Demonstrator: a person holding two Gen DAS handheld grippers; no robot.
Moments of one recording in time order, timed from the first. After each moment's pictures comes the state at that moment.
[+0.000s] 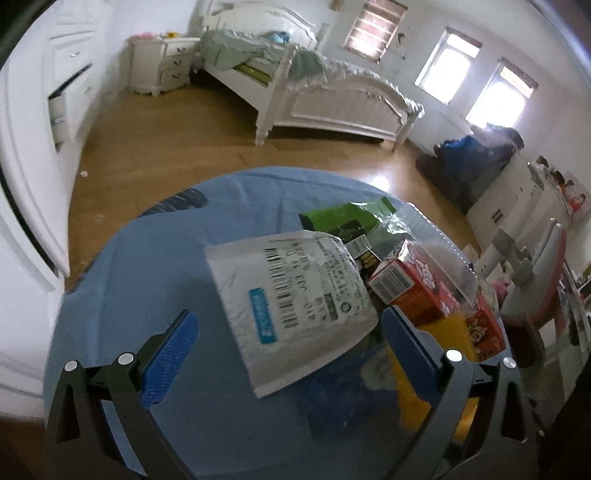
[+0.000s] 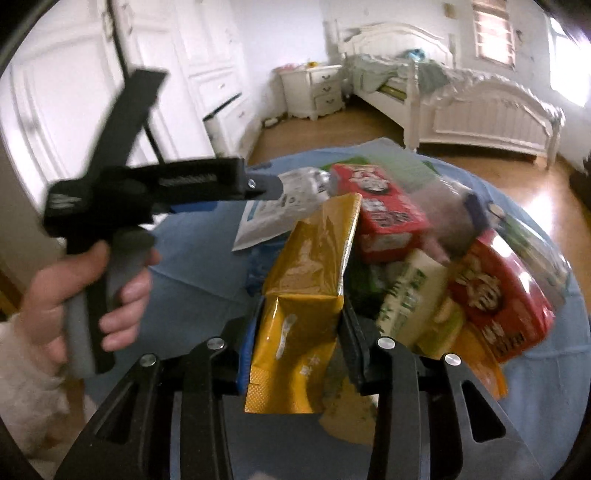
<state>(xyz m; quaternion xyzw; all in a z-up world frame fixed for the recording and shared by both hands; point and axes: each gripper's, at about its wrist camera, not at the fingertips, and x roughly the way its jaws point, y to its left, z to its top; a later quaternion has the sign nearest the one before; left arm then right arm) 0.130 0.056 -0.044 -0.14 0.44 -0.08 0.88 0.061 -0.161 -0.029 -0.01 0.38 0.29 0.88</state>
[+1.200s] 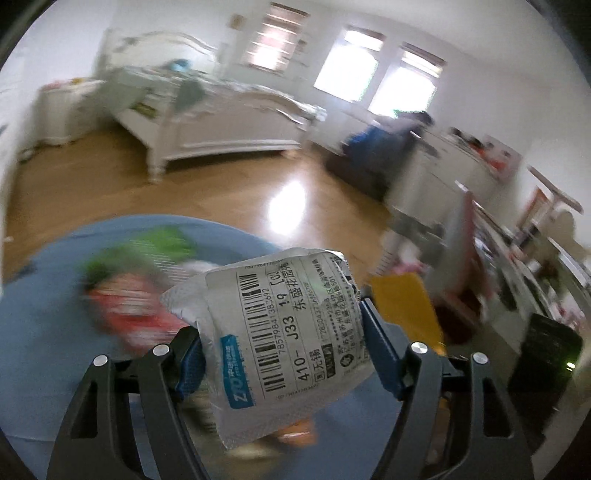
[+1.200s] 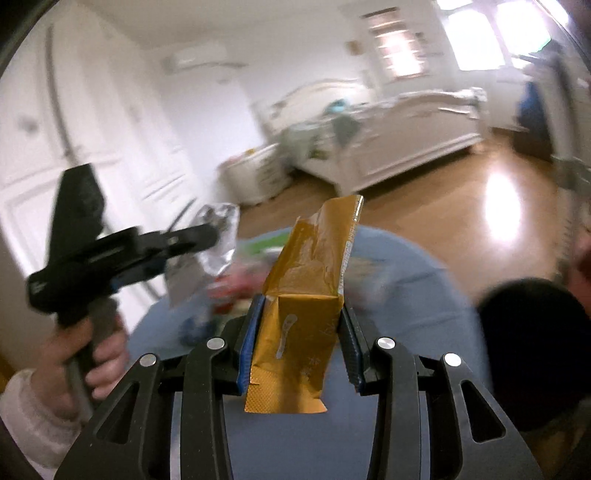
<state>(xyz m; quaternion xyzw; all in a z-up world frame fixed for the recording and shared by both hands) 0.087 -0.151 0.035 -0.09 0.36 -0.26 0.89 0.004 -0.382 -0.005 0.14 0.27 0.16 0.94</state>
